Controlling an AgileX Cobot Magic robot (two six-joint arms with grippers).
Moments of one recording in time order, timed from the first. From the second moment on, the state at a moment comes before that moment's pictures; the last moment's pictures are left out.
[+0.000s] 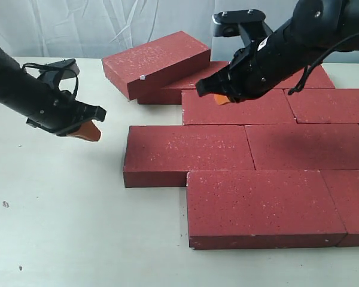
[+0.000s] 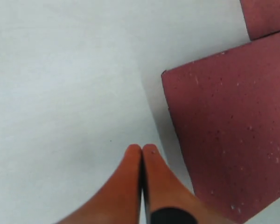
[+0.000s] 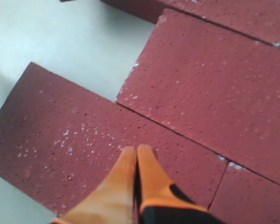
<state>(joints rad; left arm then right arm) -0.14 1.86 -1.07 -0.81 0.67 0.69 0.41 1.73 -1.22 0.35 0.58 -0.28</state>
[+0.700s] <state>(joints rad) -0.14 1.85 -1.25 -0.81 0.56 0.61 0.25 1.91 -1.62 0.35 0.66 -0.26</state>
